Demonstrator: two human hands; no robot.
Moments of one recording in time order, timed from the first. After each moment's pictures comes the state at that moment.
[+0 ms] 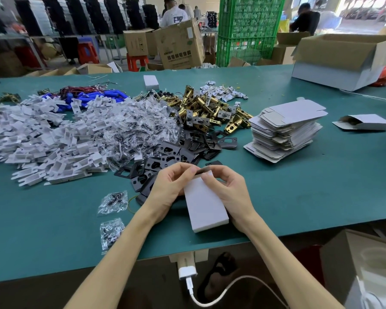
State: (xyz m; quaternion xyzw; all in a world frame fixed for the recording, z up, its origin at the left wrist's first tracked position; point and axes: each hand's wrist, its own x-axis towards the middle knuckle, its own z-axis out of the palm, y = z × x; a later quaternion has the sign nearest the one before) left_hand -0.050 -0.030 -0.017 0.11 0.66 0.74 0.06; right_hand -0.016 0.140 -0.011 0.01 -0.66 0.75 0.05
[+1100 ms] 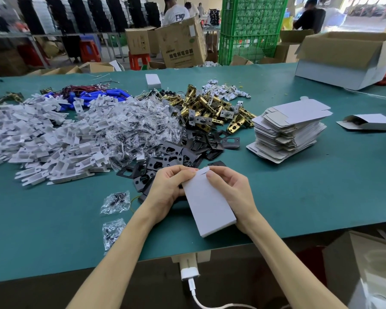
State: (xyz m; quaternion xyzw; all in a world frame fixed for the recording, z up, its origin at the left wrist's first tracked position) left_hand -0.053 -0.033 -0.010 0.05 0.61 0.79 0.10; right_hand -0.019 0.142 -0.013 0.00 -0.63 0.77 0.03
